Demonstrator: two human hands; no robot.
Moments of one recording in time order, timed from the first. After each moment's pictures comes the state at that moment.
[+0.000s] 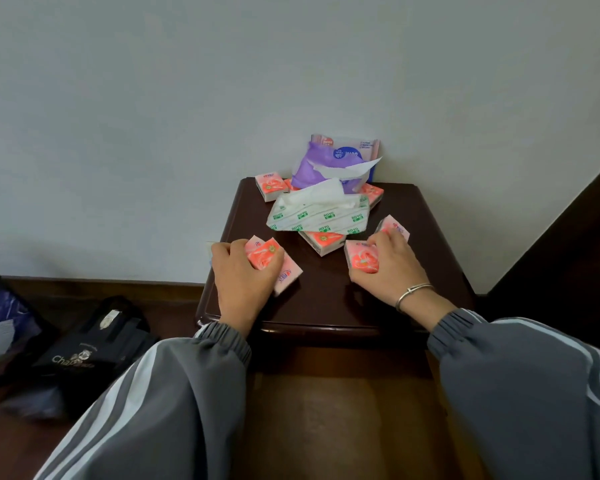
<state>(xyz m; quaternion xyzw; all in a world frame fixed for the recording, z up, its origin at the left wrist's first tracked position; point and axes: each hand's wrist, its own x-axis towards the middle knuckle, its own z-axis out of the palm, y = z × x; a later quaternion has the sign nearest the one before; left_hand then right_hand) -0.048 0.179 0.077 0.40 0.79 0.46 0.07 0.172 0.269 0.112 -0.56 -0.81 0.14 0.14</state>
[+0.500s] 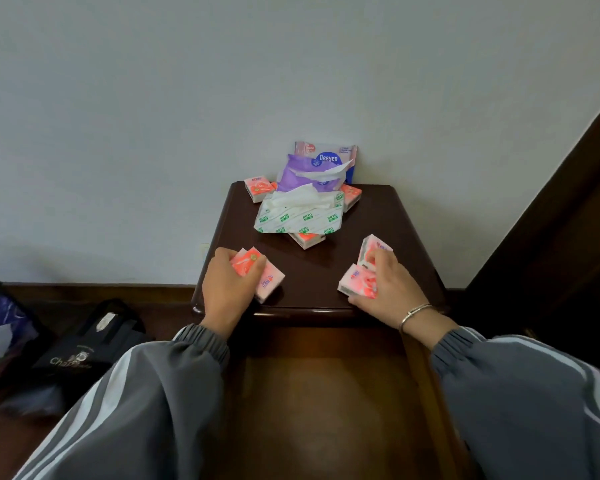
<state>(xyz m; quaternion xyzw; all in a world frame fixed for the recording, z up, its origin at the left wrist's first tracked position) -0.037 0.142 0.090 0.39 0.79 0.45 0.14 0.220 0.216 0.117 -0.52 -0.83 0.14 0.15</state>
